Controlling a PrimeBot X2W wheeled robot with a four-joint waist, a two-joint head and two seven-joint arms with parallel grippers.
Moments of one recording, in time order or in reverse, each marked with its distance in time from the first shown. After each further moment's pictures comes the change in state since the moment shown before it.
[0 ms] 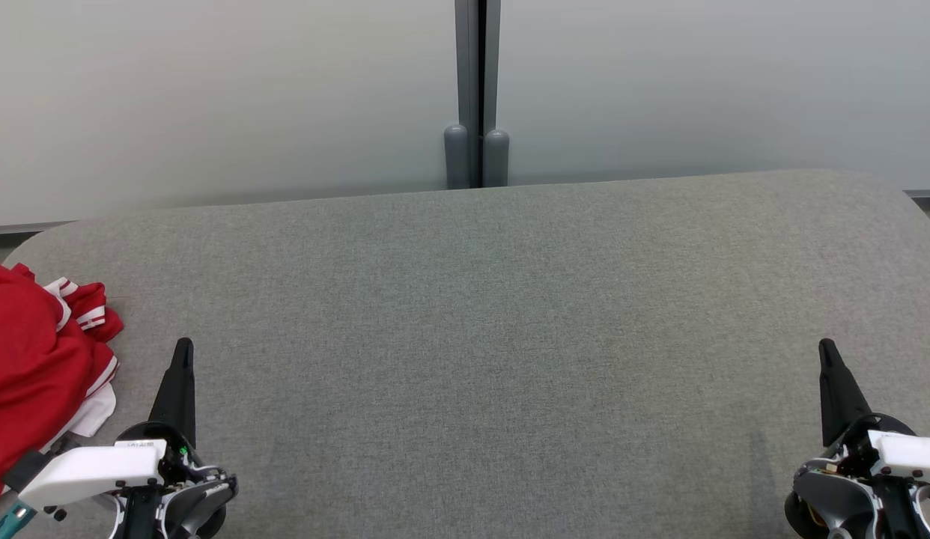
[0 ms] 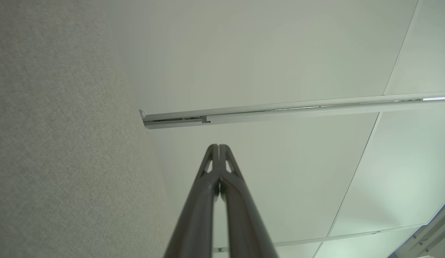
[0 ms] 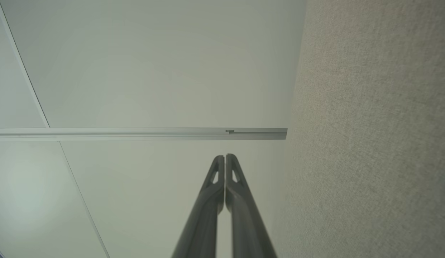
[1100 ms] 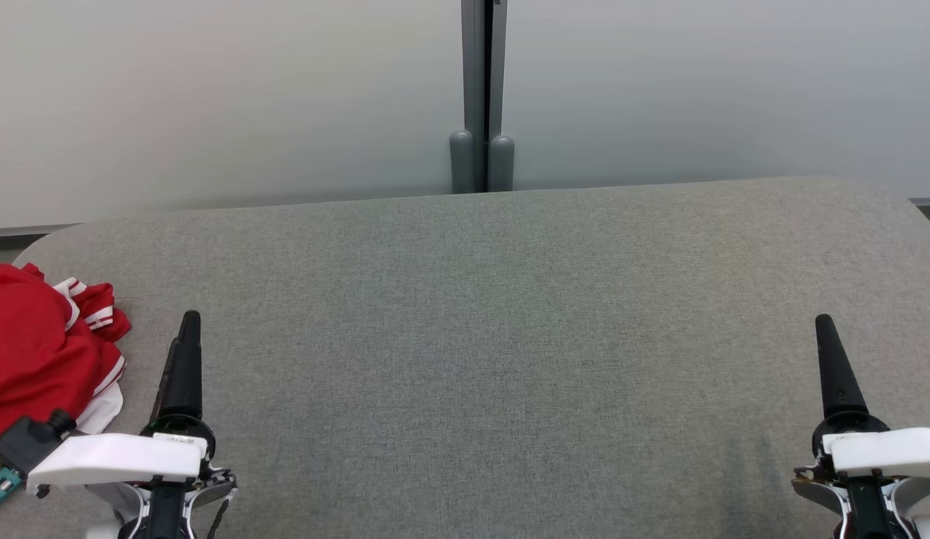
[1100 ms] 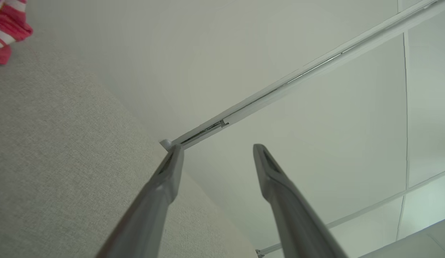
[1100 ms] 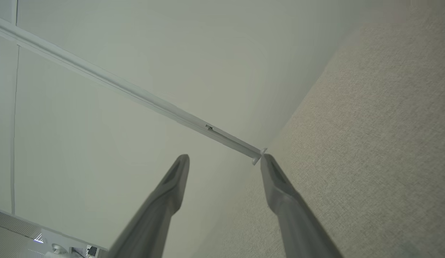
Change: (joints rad) left arm 0.010 0.047 -0.077 -0.058 0.391 0.000 -0.125; right arm 0.022 -0.035 0.064 -0.057 -0.453 0.000 -0.109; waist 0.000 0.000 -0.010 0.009
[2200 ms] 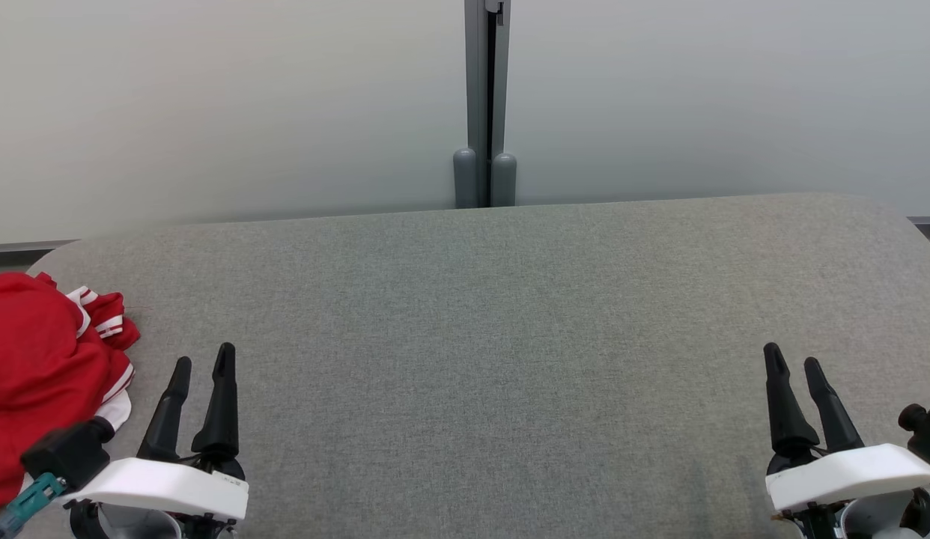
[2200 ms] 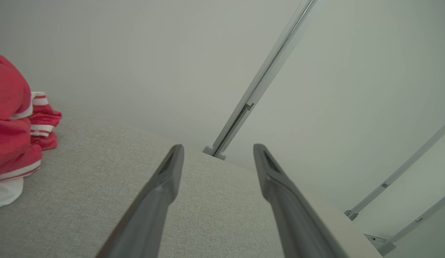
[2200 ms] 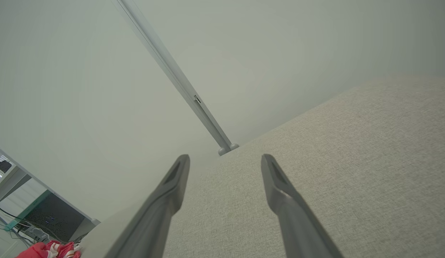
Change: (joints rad) left arm 0.050 0.041 -0.063 0.007 0.481 0.000 -0.106; right arm 0.038 -0.023 0.080 0.007 -0.465 0.000 -0.051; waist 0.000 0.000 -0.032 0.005
